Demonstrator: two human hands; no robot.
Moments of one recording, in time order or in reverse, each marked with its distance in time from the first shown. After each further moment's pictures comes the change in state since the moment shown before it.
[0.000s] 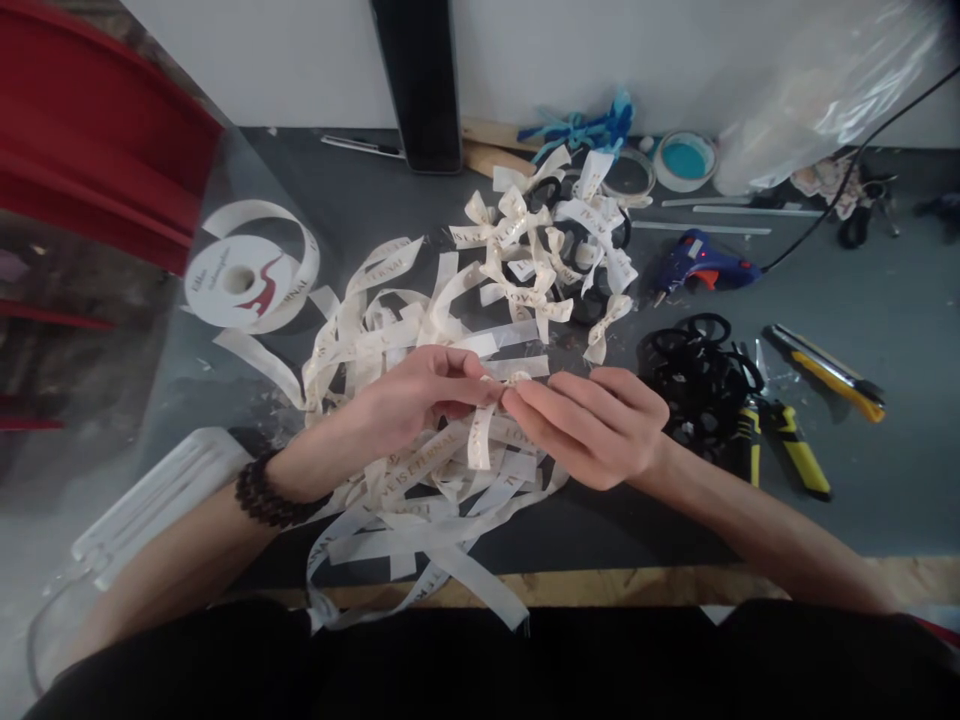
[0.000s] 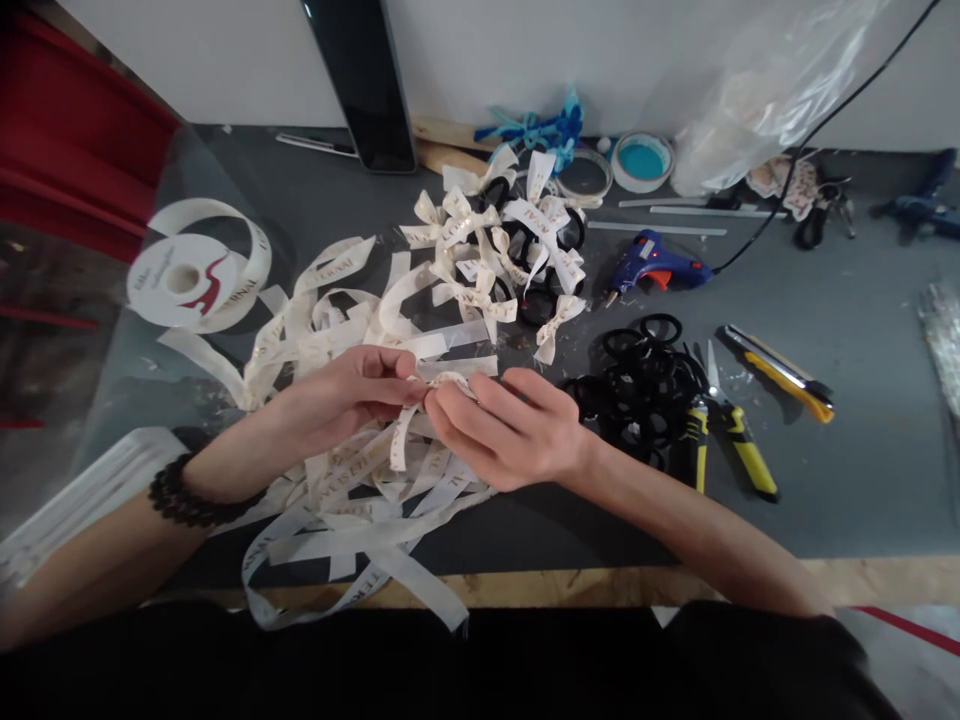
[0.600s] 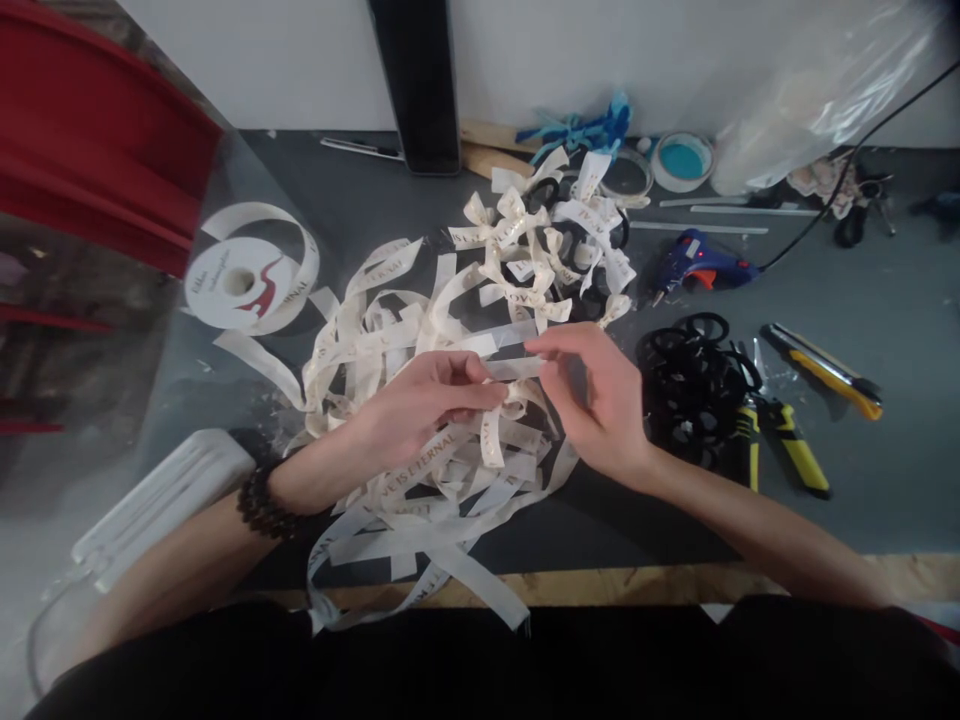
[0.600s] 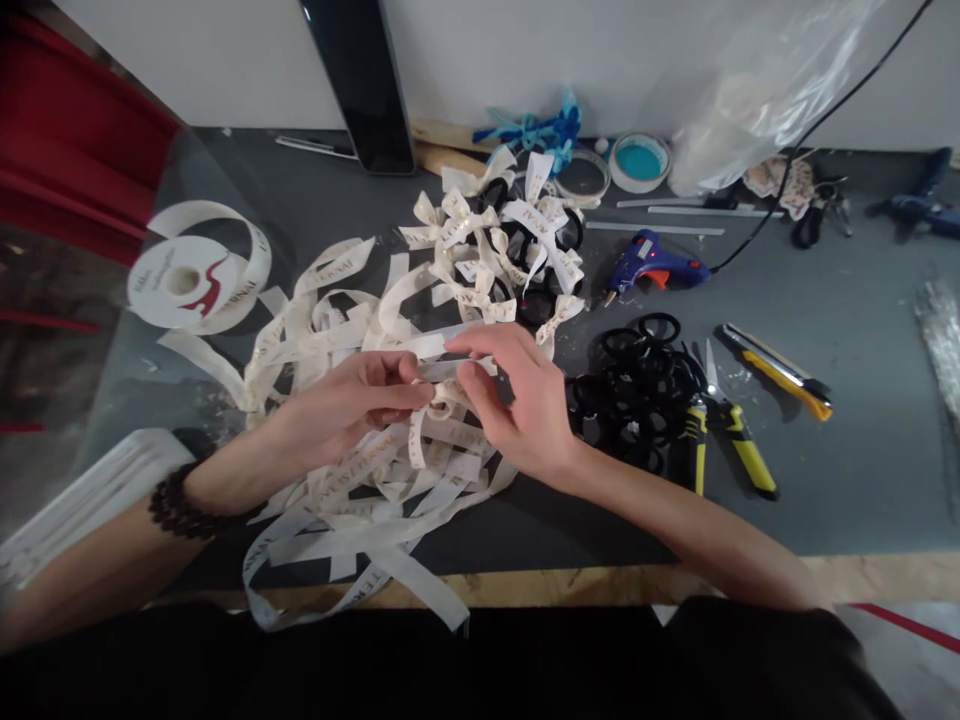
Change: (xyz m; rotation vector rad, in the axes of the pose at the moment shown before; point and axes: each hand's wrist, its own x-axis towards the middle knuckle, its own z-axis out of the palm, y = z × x) left_hand -0.003 -0.007 0.013 -0.026 0.066 0.072; right_hand 0.001 -0.010 0.006 0.769 -0.080 0.919
